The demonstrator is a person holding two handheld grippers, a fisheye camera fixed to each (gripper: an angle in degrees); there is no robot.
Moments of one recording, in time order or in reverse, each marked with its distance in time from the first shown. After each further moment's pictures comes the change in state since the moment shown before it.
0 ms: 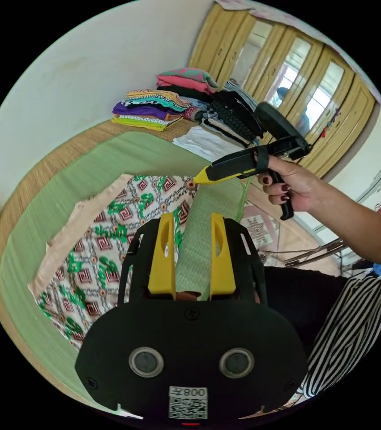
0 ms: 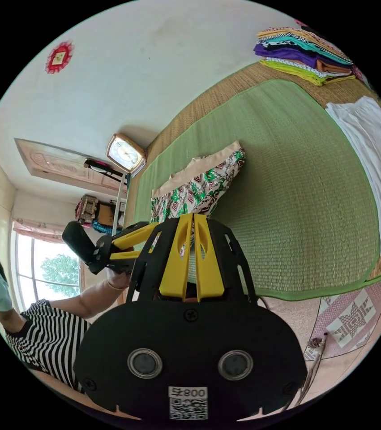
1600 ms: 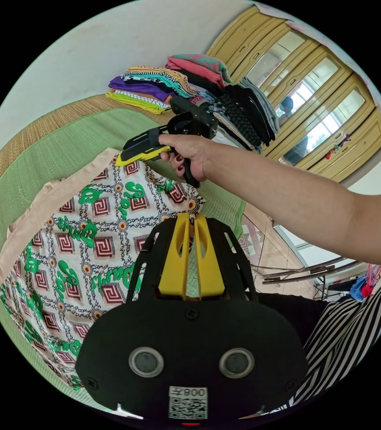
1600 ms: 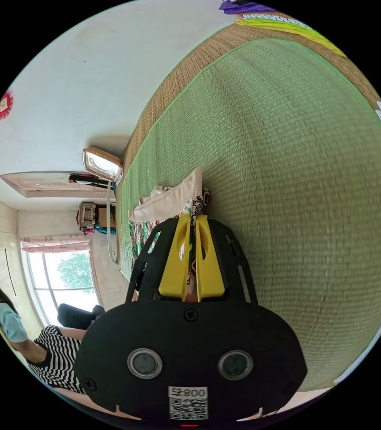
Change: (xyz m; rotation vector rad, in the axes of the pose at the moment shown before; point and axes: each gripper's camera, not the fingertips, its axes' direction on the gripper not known) left arm -0.018 -0.073 0.102 0.021 0.201 -0.170; right arm 0.091 -0.294 0.161 0.024 0.580 -0.097
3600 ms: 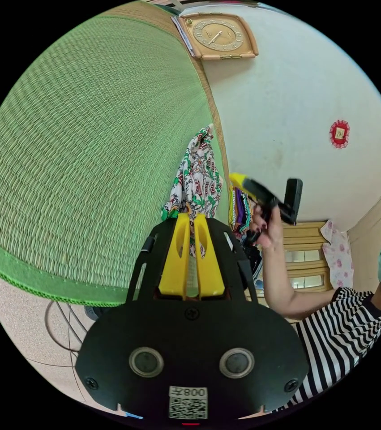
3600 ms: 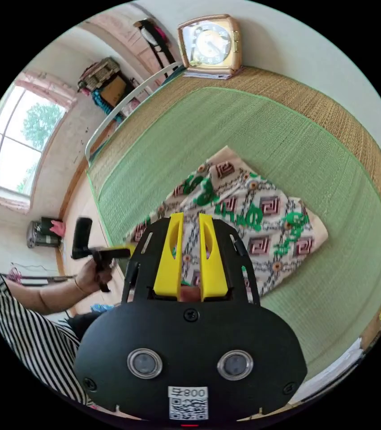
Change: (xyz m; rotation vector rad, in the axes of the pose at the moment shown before) left arm -0.311 0.578 -0.266 0.548 0.426 -1.386; right arm -0.519 0.216 0.458 -0.399 0.420 -0.837
